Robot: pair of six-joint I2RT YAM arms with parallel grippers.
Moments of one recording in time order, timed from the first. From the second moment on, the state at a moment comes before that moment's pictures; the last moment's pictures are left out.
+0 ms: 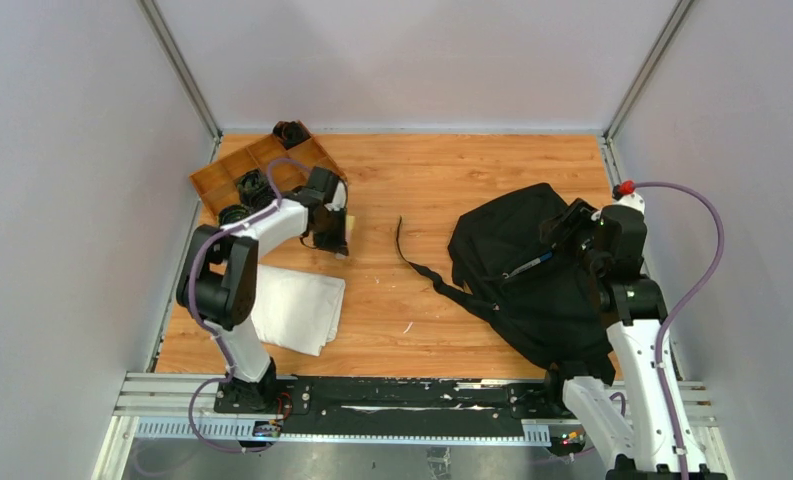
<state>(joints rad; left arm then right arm) -0.26 1.80 1.17 -0.53 0.06 -0.26 0.03 0.72 0.84 -0.56 0.05 0.52</state>
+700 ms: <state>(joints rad) -0.75 1.52 1.17 -0.27 0.46 -0.44 0.44 1.06 0.84 -0.25 -0.31 0.76</state>
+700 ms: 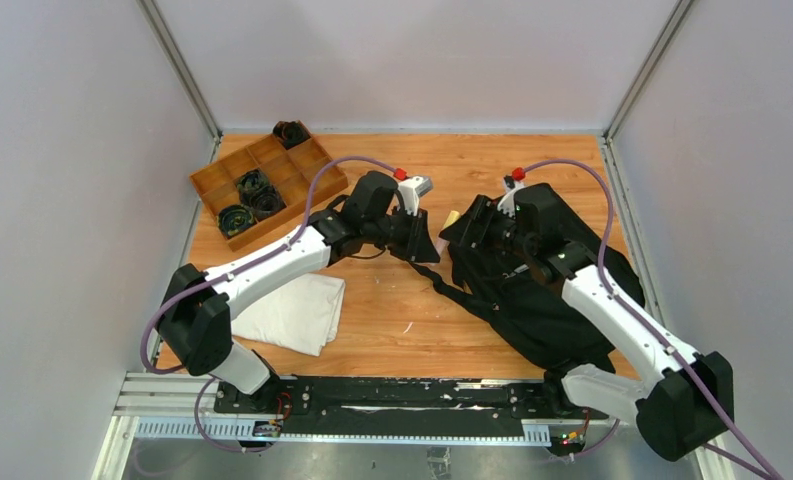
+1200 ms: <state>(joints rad) -0.77 1.52 1.19 -0.31 0.41 -0.42 0.46 1.14 0.84 -0.17 -0.36 0.81</state>
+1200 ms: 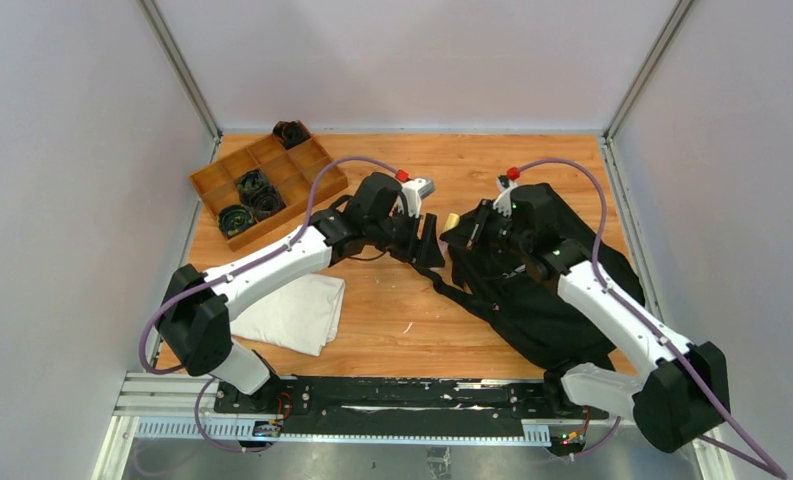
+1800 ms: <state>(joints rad) -0.80 1.58 1.30 -0.35 0.36 -0.45 0.03 0.49 0.63 -0.61 0.16 0.76</state>
